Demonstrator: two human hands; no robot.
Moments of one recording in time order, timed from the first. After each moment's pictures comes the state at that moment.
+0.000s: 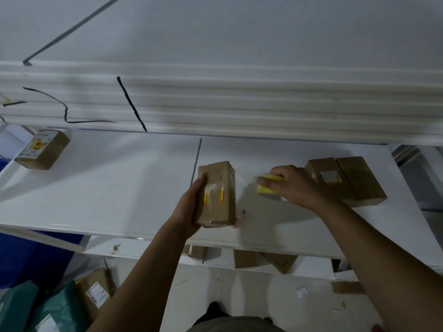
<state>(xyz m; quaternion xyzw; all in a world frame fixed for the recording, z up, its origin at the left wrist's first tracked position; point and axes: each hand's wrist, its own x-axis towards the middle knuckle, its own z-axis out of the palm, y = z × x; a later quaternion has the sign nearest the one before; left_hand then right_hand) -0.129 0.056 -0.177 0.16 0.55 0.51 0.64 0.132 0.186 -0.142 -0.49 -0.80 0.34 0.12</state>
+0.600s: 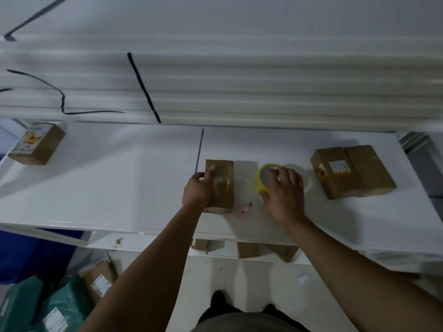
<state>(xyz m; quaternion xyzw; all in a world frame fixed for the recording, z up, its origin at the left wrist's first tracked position) -0.140 0.104 -0.233 0.28 0.80 0.35 0.40 0.097 0.142 -0.227 -0.55 -0.83 -0.03 0.10</state>
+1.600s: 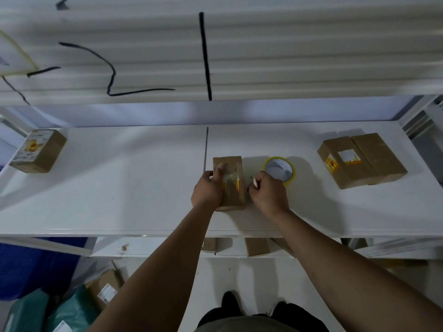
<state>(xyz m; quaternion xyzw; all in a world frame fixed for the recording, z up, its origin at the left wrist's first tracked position) -0.149 0.097 -0.240 0.35 0.81 0.29 0.36 0.023 0.123 -0.237 -0.63 -0.69 0.28 0.19</state>
